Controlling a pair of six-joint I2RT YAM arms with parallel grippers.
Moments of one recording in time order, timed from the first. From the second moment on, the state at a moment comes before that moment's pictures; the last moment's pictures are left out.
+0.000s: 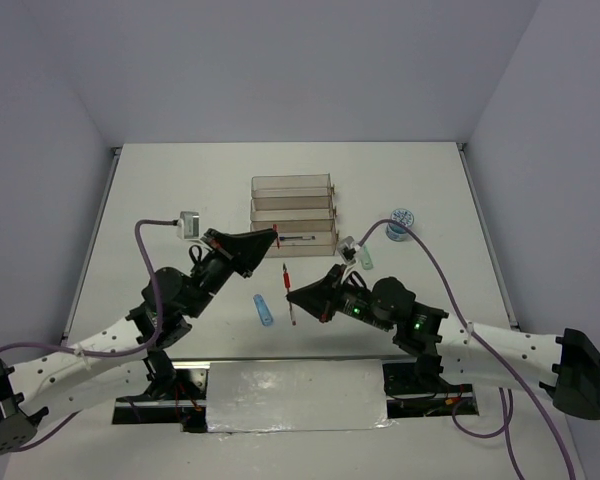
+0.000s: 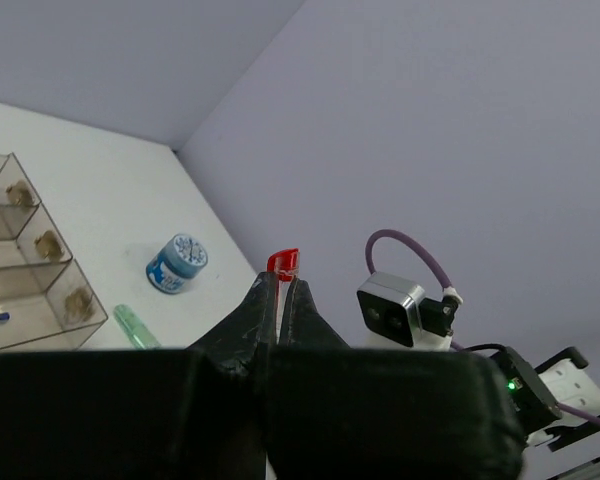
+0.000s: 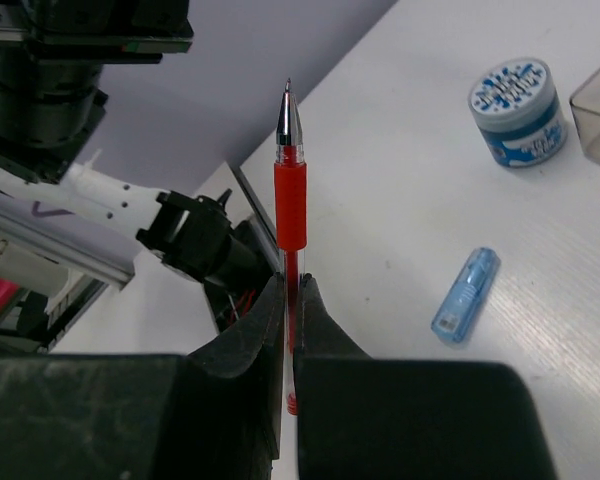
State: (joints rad) left arm -0.92 0.78 0.52 0.55 -0.26 -0.74; right arm 1.11 0.81 0.40 0.39 0.02 0.66
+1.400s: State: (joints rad) left arm -0.92 0.71 0.48 0.60 -0.21 -0.74; right arm 1.12 0.90 0.56 0.40 0.06 0.52
